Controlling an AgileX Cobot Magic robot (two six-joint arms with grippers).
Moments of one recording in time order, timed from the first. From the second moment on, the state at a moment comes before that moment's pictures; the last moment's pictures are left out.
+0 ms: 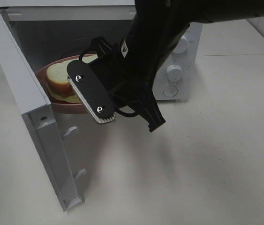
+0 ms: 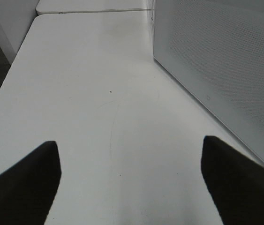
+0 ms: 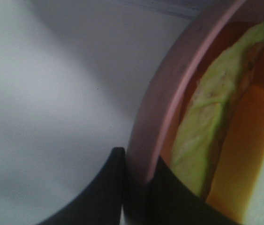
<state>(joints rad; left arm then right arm) 0.00 0.00 -0.50 0.00 1.05 0.03 0.83 1.77 -1.28 -0.06 0.62 -1.39</state>
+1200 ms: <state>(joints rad) 0.00 0.00 -0.50 0.00 1.05 0.03 0.83 1.25 -0.73 -0.12 0.56 -1.17</state>
